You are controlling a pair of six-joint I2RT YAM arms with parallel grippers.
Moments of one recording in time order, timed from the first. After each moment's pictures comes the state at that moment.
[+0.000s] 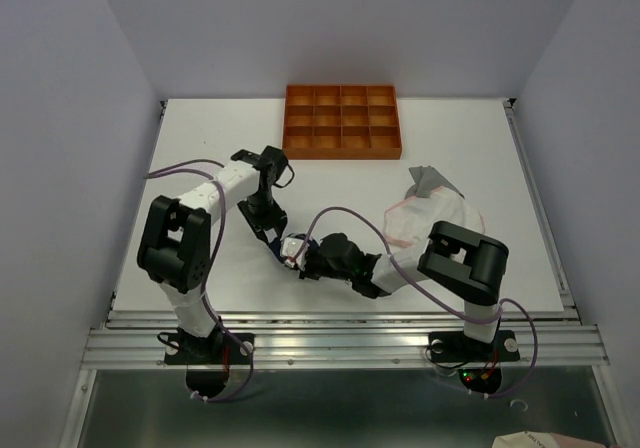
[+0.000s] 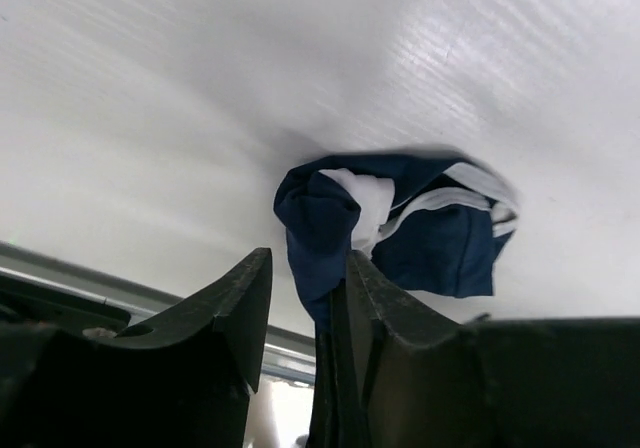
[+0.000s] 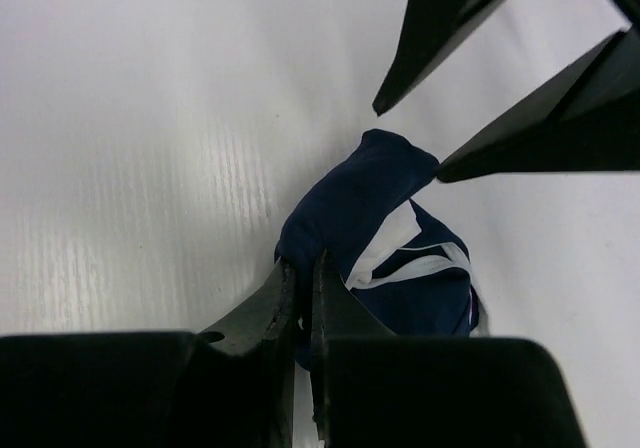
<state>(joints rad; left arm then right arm) -0.44 1.78 1.29 -1.11 -0.05 -0.99 1.11 1.89 0.75 0.79 -0.12 -0.39</state>
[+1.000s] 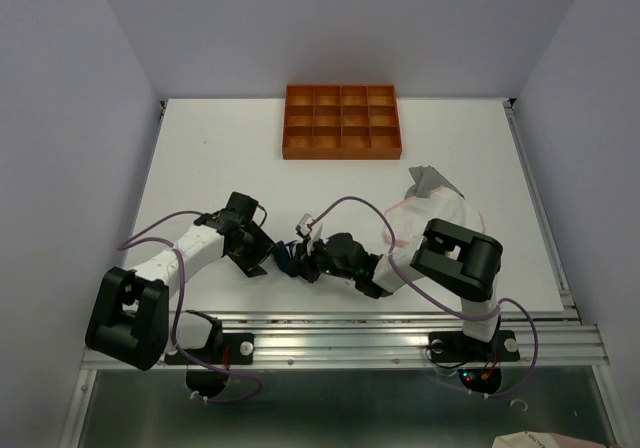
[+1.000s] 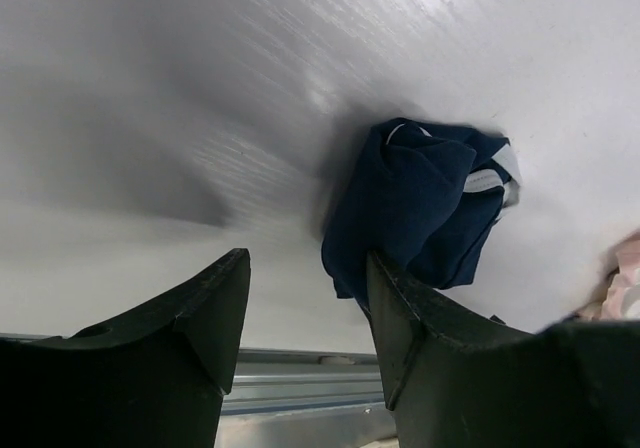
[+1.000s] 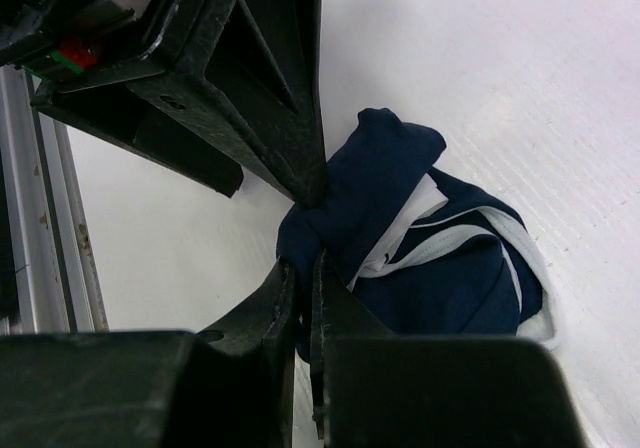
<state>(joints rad) -0.37 1.27 0.65 -0.64 0.11 -1.12 1.08 1.93 0.72 0.92 -0.12 0.26</state>
